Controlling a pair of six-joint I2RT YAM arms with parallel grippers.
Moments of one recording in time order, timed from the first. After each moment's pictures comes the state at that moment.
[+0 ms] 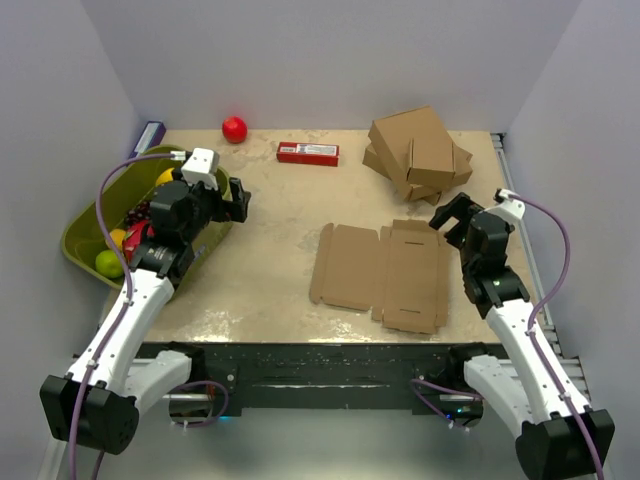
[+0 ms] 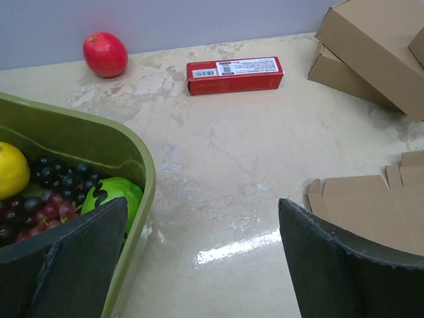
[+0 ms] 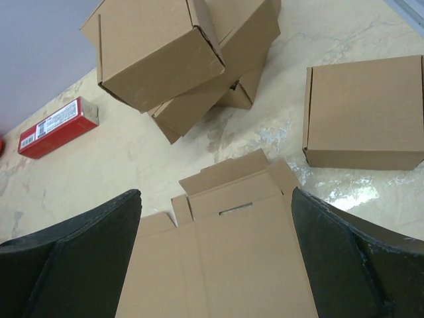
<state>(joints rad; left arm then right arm) -0.21 0.98 0.87 -0.12 0.06 -0.08 0.17 0.81 0.66 -0.19 0.36 0.59</state>
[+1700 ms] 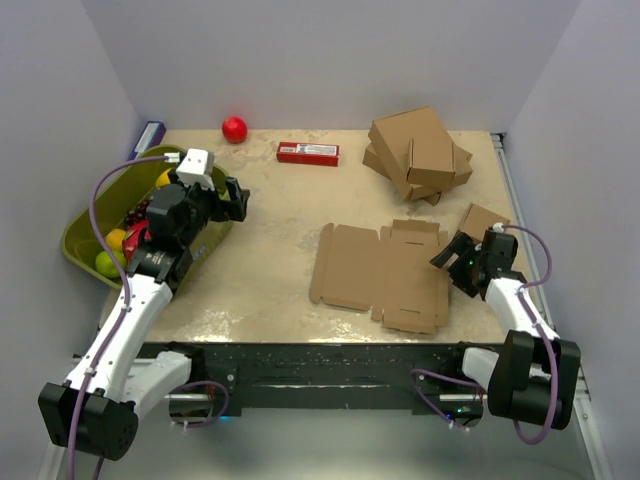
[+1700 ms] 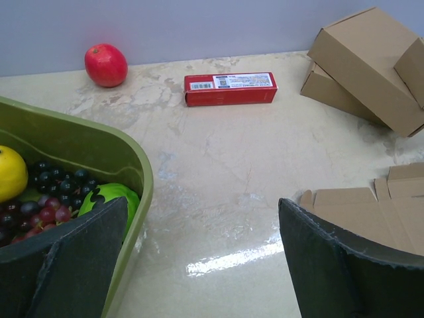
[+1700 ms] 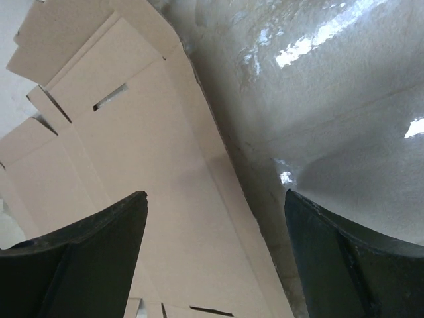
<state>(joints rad) -0.21 0.95 0.85 -0.09 0.06 -0.11 -0.22 1.12 0.49 -0.28 -0.20 0.58</state>
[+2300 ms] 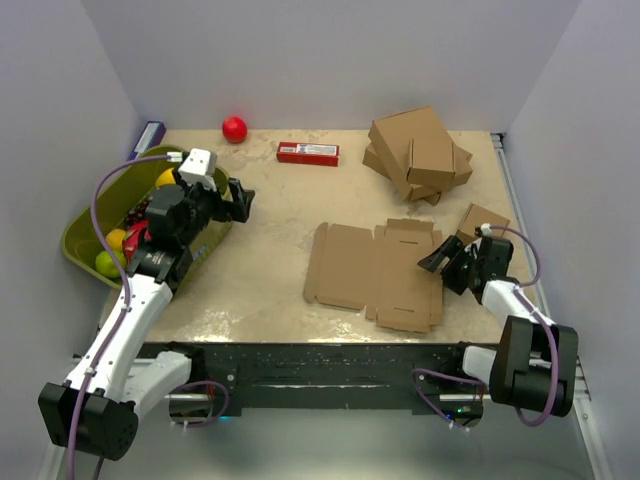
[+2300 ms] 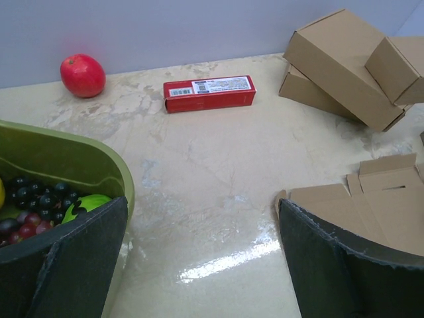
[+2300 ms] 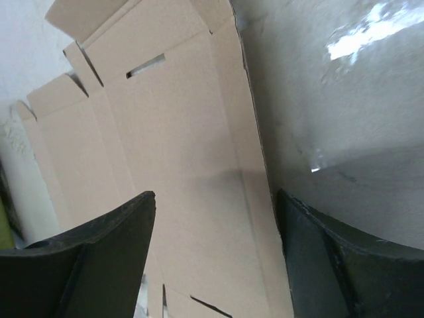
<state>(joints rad) -0.21 0.95 0.85 -0.07 0.13 -0.11 -0.23 1.19 0.42 -0.10 -0.42 0.54</state>
